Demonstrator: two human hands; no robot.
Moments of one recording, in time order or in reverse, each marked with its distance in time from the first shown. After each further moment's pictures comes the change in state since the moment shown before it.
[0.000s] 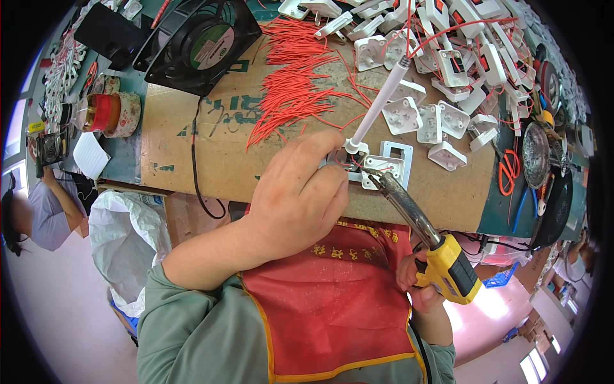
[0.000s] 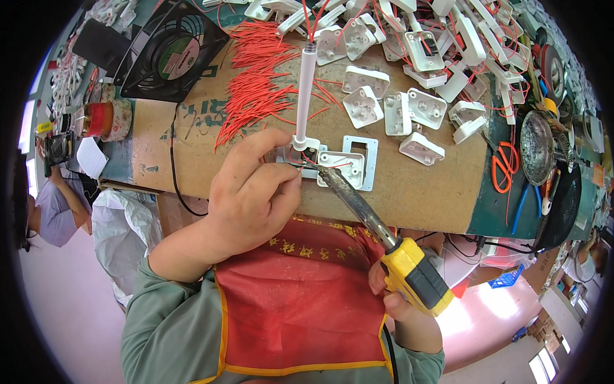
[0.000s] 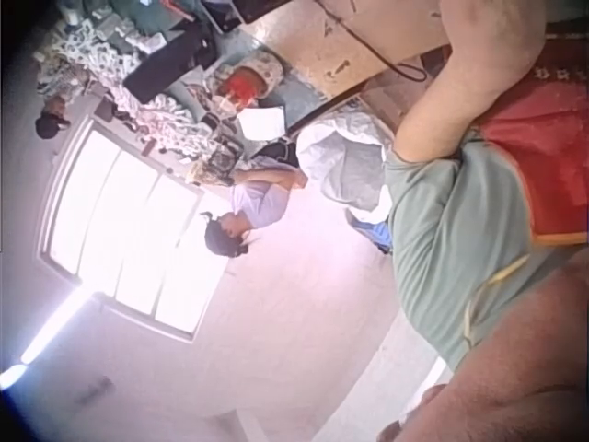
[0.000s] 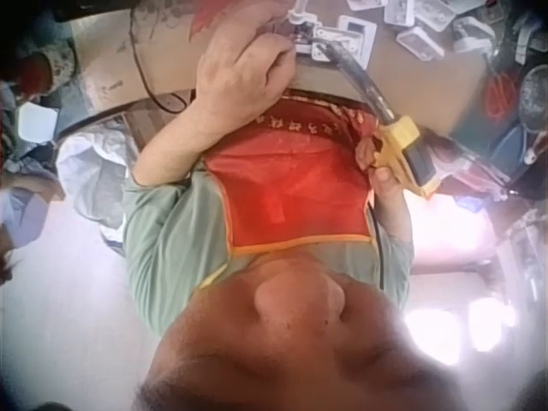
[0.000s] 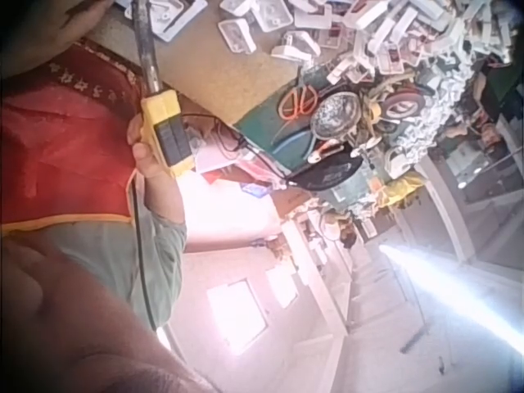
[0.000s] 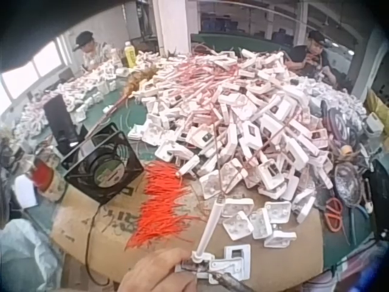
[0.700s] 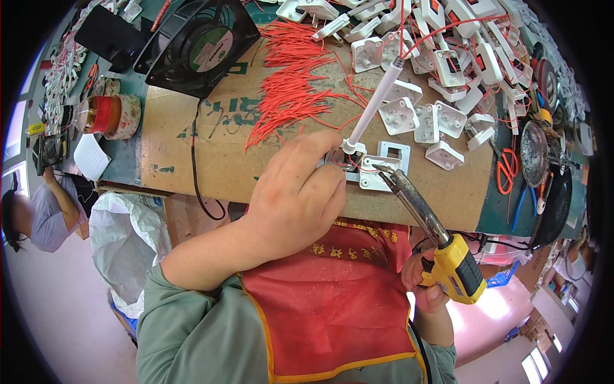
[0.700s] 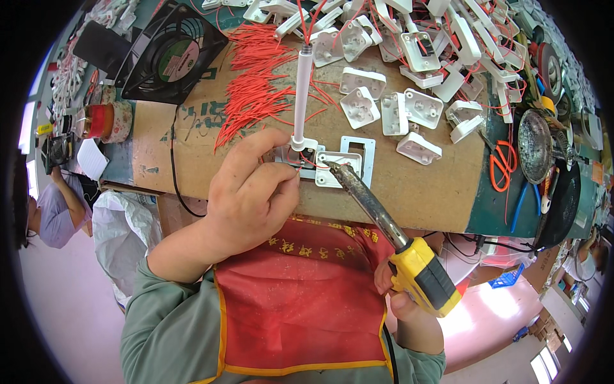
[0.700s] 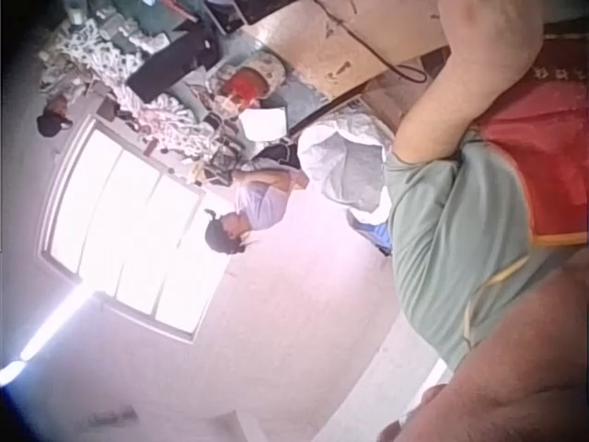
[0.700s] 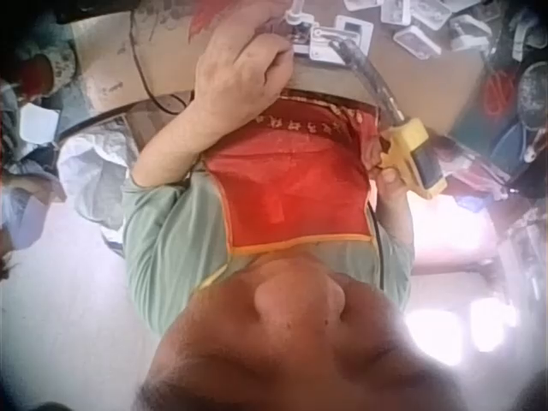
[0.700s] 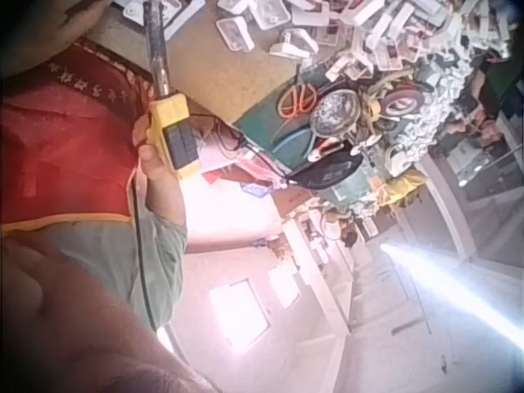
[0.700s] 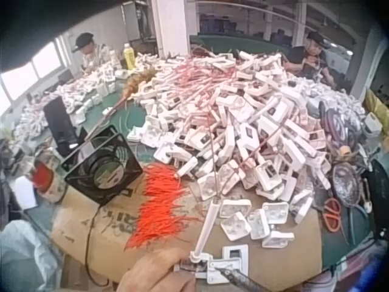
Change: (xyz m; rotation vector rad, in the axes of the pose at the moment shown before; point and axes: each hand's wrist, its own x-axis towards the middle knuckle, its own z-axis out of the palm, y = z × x) left_hand 0.003 0.003 -0.002 0.021 -0.016 -0.017; right_hand -0.002 -0.004 -0.003 0.010 0.059 -0.042
